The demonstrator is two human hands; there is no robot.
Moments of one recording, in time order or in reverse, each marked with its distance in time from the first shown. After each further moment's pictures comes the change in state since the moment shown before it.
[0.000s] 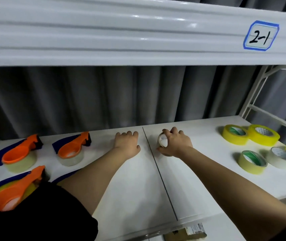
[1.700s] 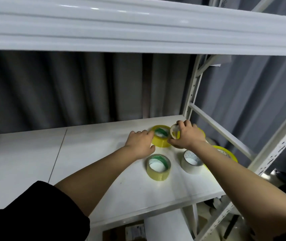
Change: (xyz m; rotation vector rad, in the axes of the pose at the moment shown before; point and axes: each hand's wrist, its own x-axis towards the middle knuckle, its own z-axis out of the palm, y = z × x) left_hand 0.119 0.407 -0.069 -0.177 0.017 0.196; right_hand 0.002 0.431 -0.014 0.054 0.053 0.136
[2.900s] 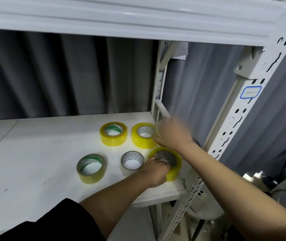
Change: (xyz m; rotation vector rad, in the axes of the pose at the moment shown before) left_hand 0.092 0.263 0.079 -0.006 -0.139 0.292; right_hand 0.026 0.184 -0.017 -0.008 0.014 -0.133
